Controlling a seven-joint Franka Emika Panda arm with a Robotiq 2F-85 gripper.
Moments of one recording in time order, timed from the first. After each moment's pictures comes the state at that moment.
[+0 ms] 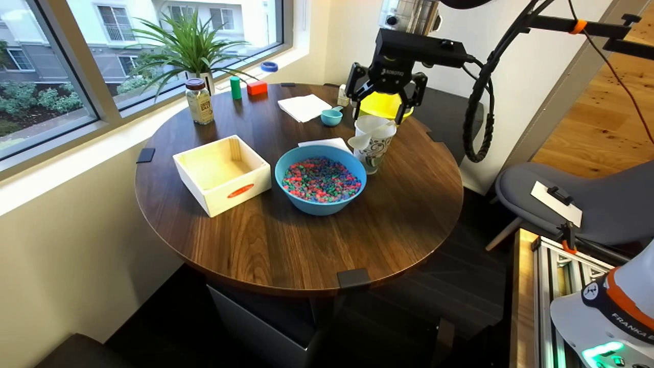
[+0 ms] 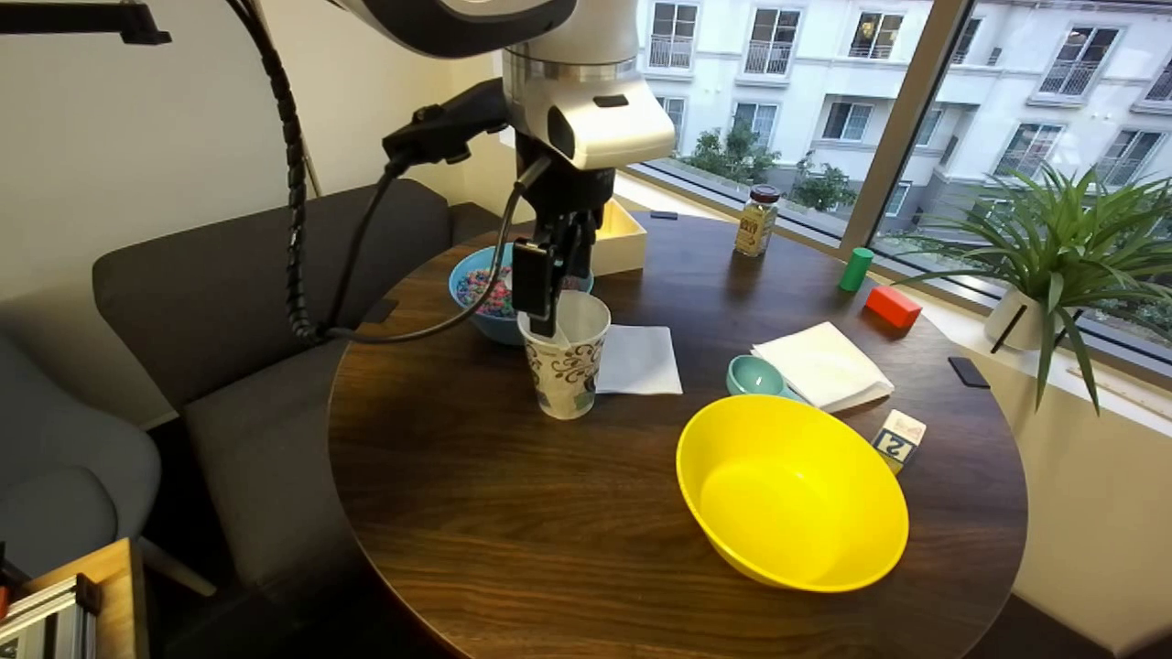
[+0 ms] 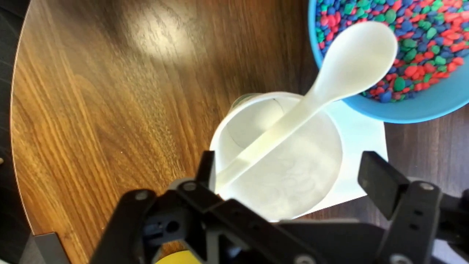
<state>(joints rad) -0.02 0.01 0.03 -1.93 0.06 1.98 0.94</state>
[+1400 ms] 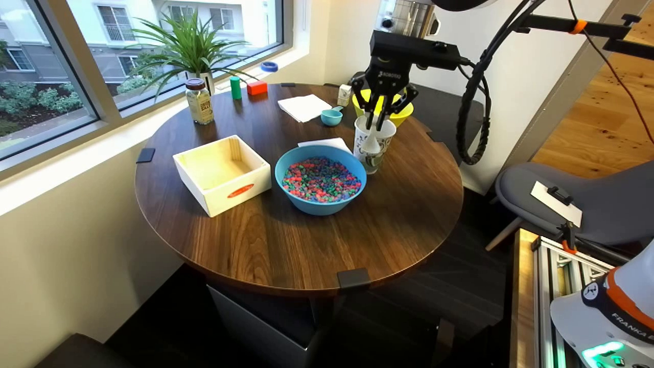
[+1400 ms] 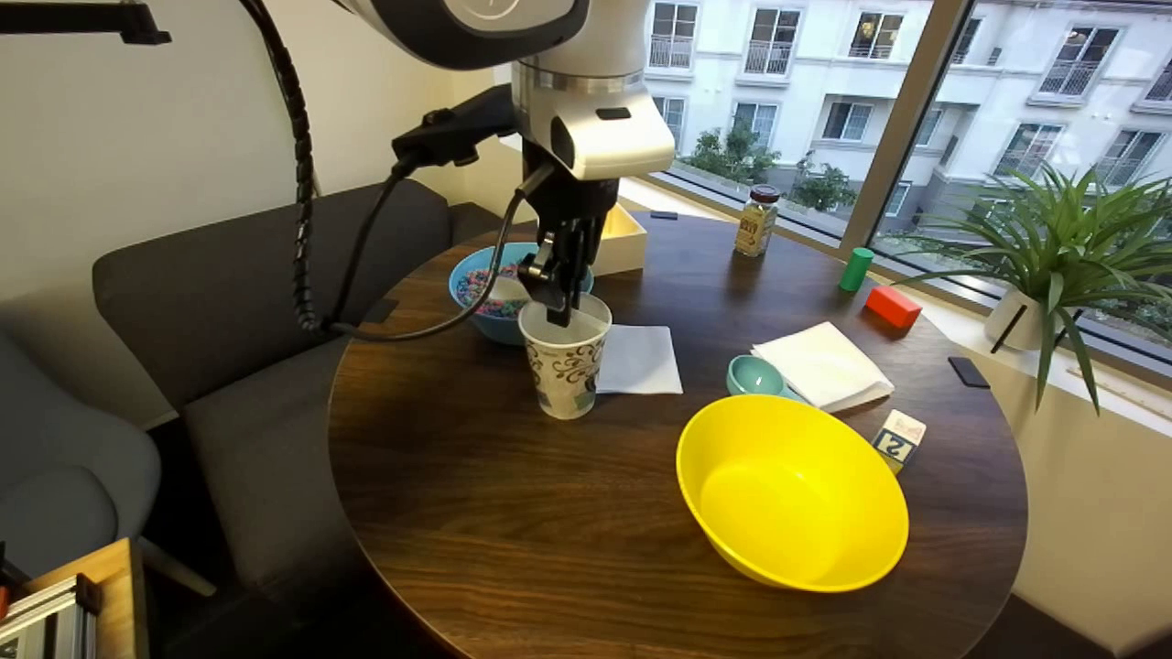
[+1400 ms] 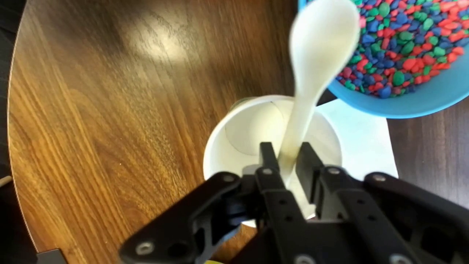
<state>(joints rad) -0.02 0.03 0.03 -1.92 0.08 1.98 0.99</state>
